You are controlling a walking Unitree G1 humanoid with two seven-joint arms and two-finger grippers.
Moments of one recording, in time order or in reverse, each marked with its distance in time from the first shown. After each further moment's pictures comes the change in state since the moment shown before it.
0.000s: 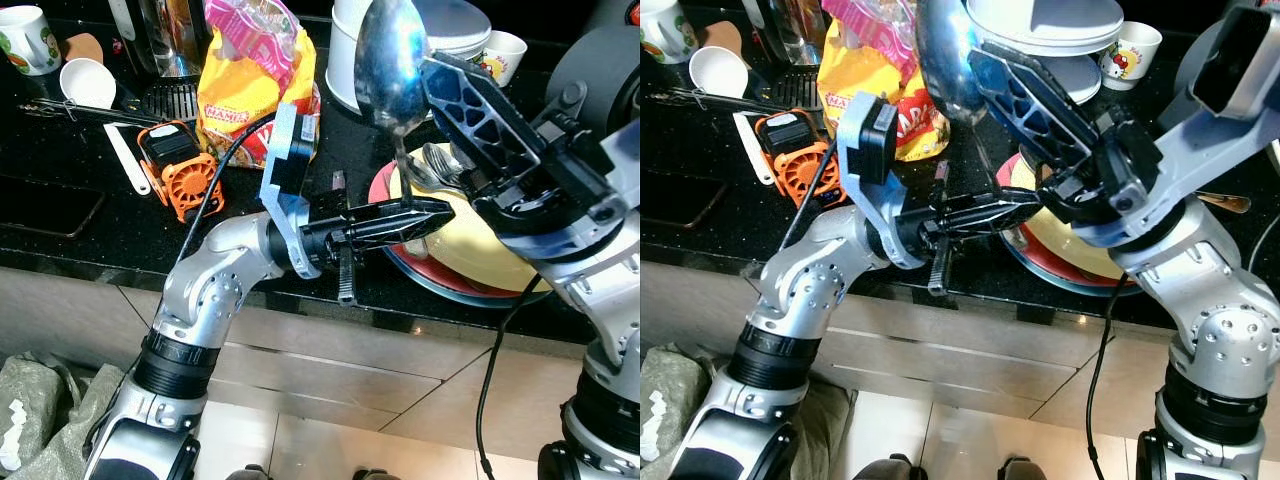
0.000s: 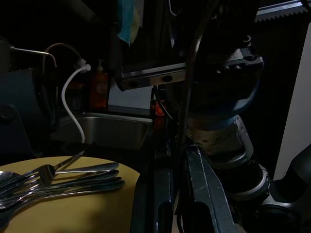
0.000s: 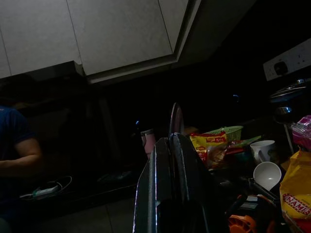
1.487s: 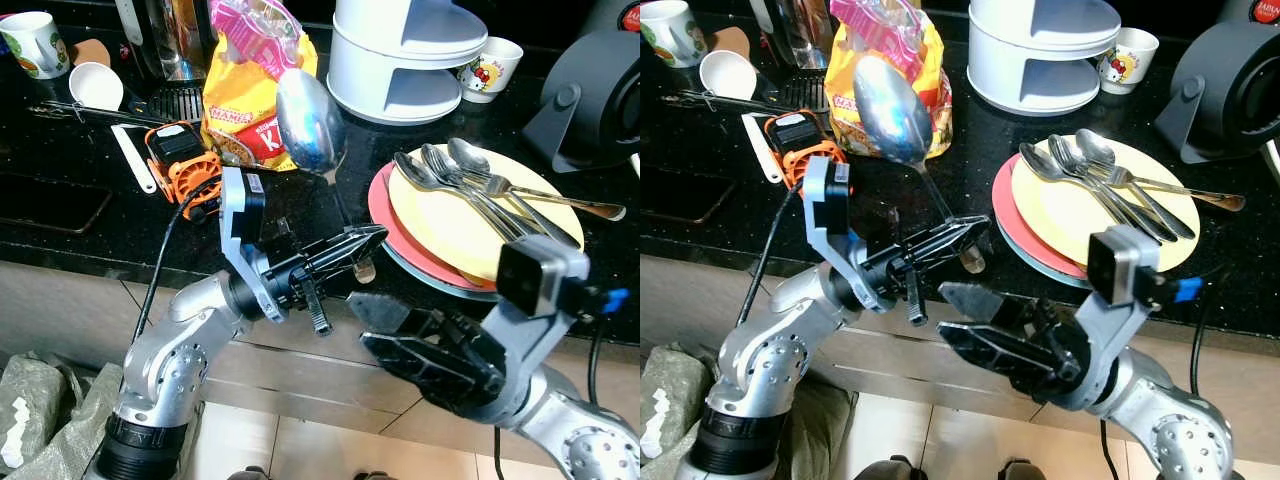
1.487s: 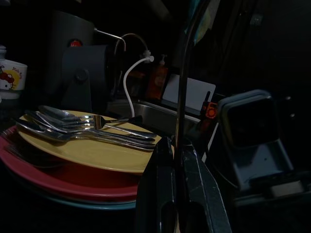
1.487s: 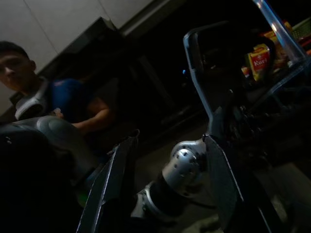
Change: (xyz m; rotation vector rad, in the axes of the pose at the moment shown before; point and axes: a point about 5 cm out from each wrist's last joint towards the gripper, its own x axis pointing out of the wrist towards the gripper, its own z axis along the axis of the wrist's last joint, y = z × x) left arm -0.040 -0.030 -0.020 -0.040 -0.023 0.345; right arm -0.089 0.021 -0.106 0.402 0.233 0.033
